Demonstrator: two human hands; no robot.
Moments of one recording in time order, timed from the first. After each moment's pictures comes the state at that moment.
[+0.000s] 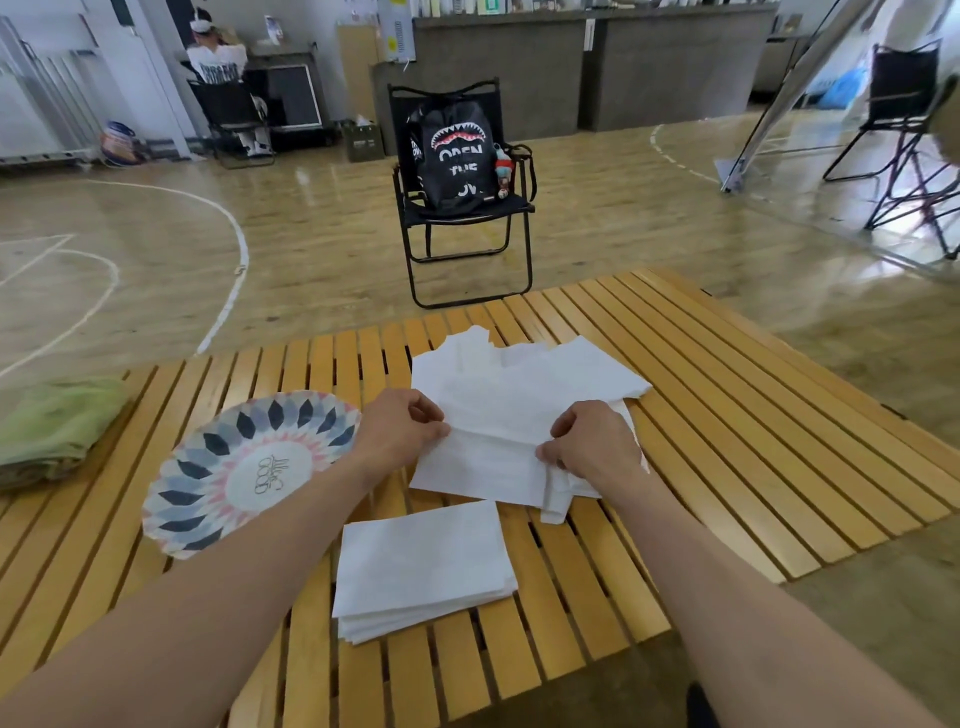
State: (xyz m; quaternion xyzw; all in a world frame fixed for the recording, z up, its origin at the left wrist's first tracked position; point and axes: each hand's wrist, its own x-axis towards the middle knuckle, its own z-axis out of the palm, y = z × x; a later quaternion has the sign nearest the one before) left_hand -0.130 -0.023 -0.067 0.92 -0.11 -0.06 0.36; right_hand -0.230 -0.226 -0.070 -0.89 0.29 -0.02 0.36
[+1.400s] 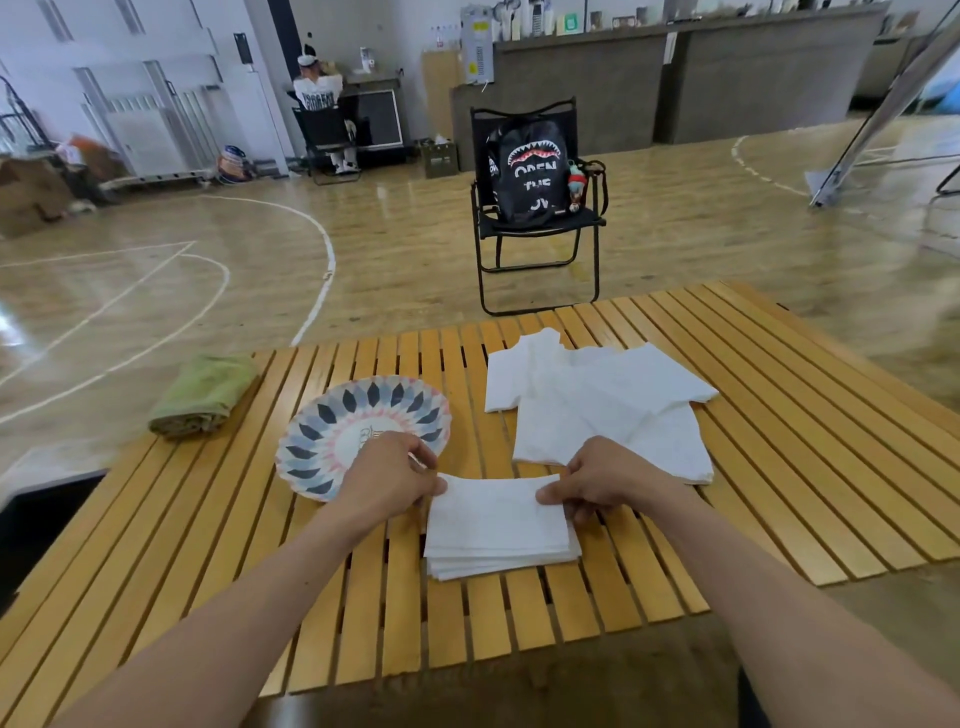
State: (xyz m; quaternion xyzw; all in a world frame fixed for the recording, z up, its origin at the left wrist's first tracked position) left_hand -0.218 0.086 -0.052 0.95 -0.06 -0.05 0.31; right_hand -0.264 -0.167 -0.055 -0.90 0.12 0.19 0.38
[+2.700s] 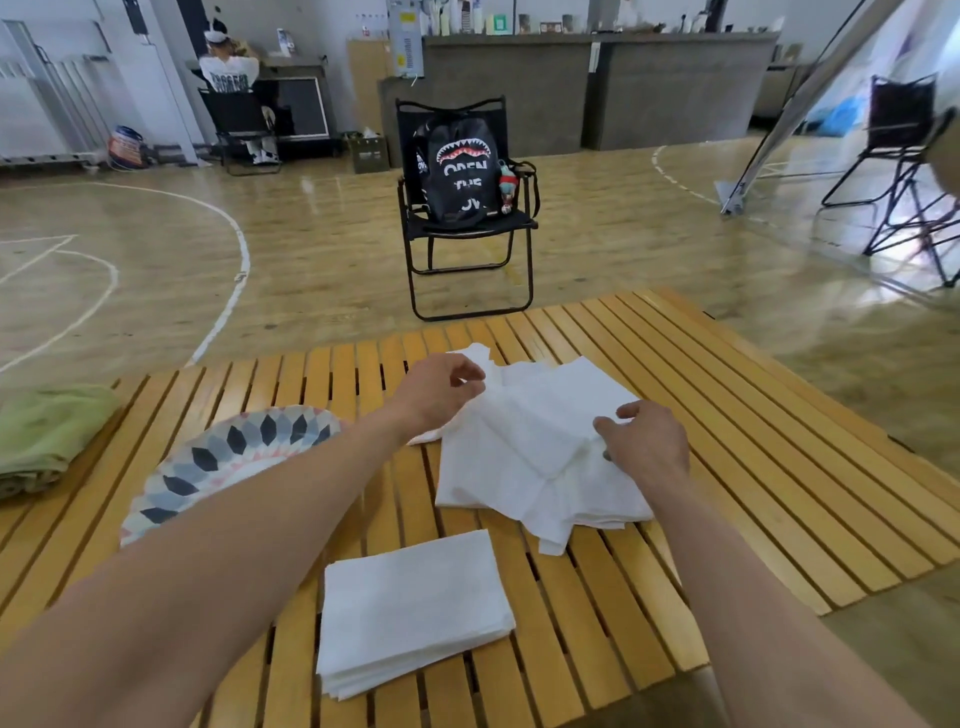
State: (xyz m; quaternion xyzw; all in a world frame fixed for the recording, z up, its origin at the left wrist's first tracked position) left_hand -0.084 -0.070 -0.045 0.90 -0.26 -0.05 0.34; right_hand -0.222 -0.276 -0.067 -0.82 0.38 -0.13 0.42
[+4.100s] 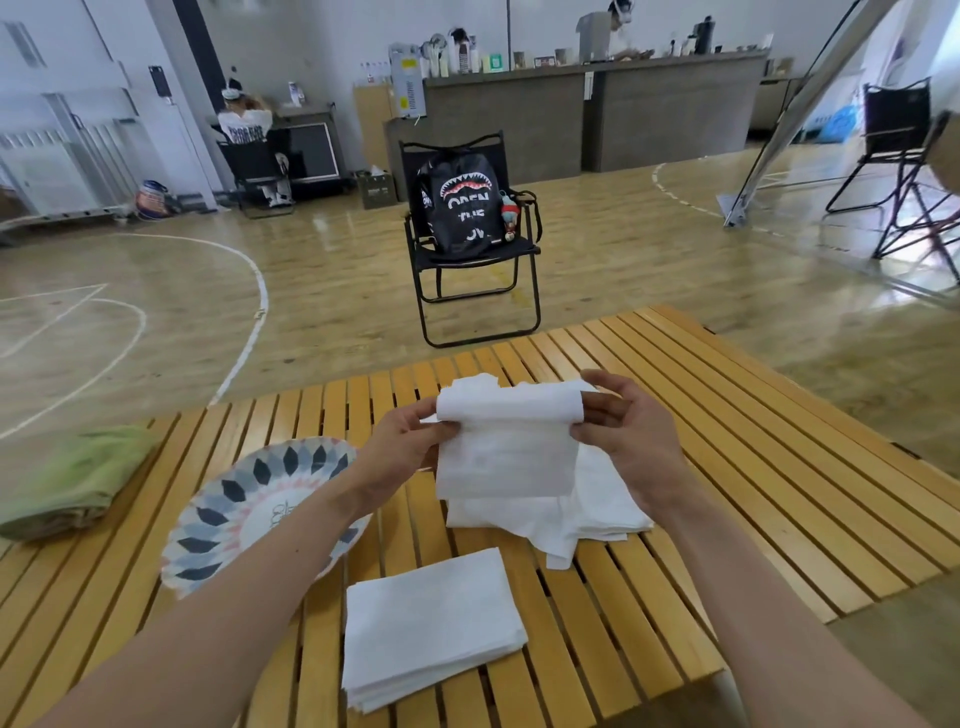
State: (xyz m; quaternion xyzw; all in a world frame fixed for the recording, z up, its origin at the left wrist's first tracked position) left_hand -0.138 -0.014 -0.028 0.73 -0.20 -0.19 0.62; right_hand -0.249 -0.255 -0.027 -0.68 0.14 -0.18 0.69
